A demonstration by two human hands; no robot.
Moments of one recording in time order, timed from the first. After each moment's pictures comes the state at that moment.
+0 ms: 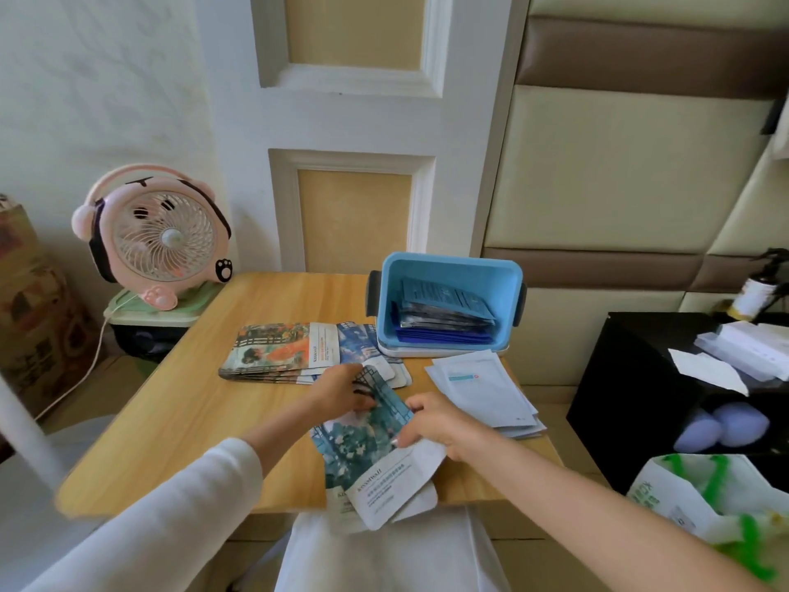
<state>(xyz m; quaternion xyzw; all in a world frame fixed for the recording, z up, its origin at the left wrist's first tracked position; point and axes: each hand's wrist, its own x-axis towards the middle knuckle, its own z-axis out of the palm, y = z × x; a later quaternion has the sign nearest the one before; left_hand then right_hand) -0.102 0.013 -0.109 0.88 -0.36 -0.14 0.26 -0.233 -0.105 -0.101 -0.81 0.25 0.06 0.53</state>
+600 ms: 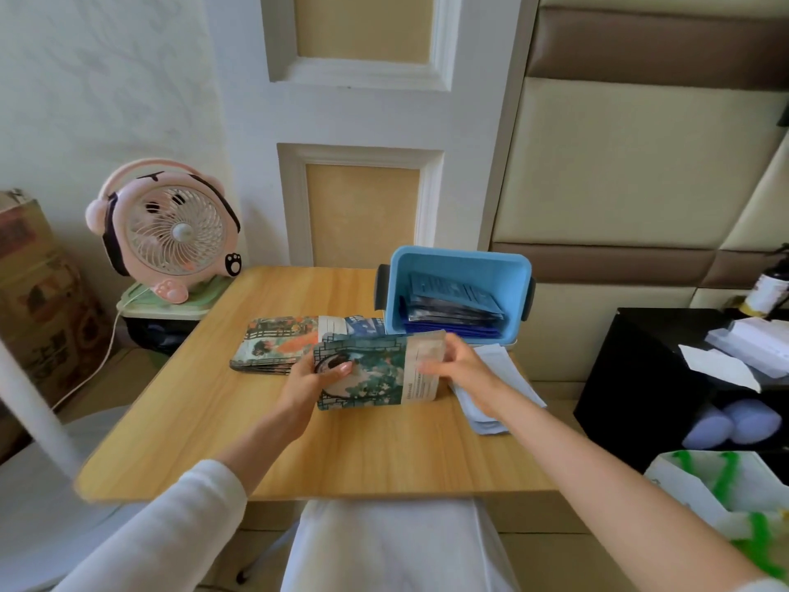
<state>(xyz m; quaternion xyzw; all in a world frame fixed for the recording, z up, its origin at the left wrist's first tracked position) -0.104 0.051 -0.122 0.63 -0.17 -0.21 0.73 -0.217 -0.154 -0.097 -0.77 0.16 -0.09 0.61</state>
